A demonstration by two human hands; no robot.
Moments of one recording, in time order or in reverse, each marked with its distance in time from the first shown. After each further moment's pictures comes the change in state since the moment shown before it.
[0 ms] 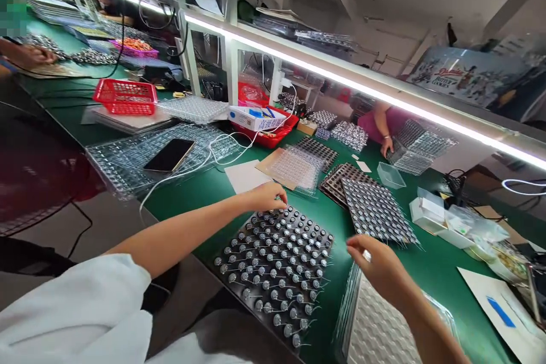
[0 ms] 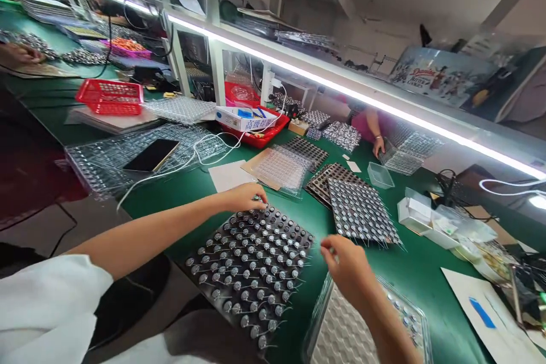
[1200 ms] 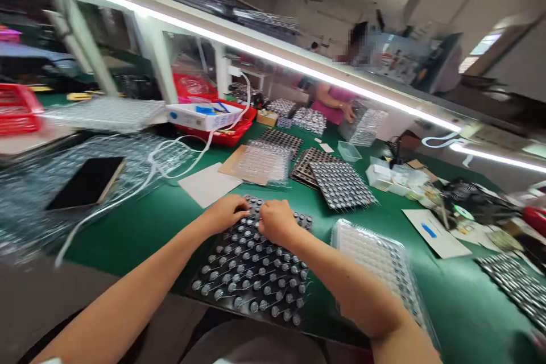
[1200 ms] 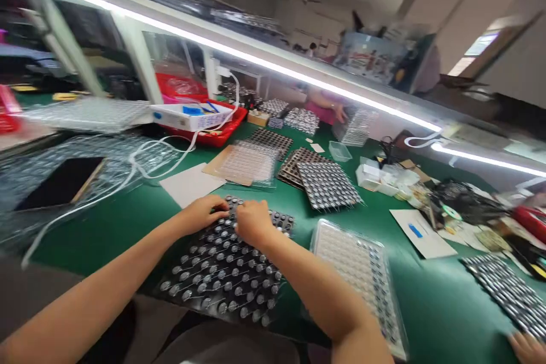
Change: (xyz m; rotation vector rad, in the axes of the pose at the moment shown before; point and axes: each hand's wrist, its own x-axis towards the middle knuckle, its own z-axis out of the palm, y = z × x) left_hand -0.034 -0.034 0.017 -0.057 -0.004 -0.048; right_hand 0.095 -0.120 0.089 -0.390 -0.076 -0.141
